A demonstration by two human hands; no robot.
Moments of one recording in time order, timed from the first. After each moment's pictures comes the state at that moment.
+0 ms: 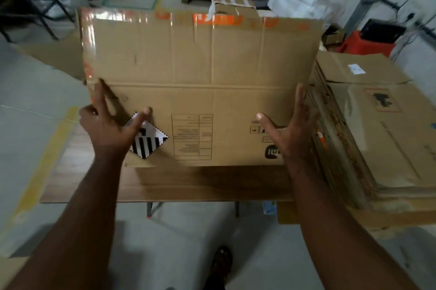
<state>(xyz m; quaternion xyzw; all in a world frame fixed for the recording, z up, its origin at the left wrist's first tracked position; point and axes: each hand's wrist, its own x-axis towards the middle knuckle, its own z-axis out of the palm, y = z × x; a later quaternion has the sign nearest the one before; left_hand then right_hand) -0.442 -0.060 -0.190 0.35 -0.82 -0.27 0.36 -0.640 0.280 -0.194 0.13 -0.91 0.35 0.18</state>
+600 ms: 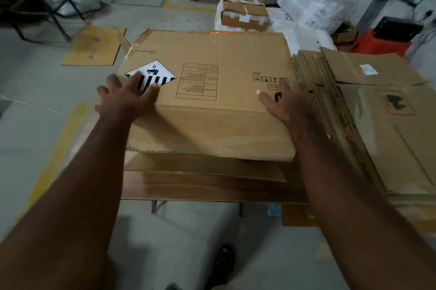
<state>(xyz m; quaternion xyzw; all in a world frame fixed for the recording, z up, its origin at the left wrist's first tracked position) -0.499 -0.085 -0.143 0.42 -0.89 -0.18 0.07 -0.695 0.239 -0.140 0.11 -0.98 0.17 -0.08</state>
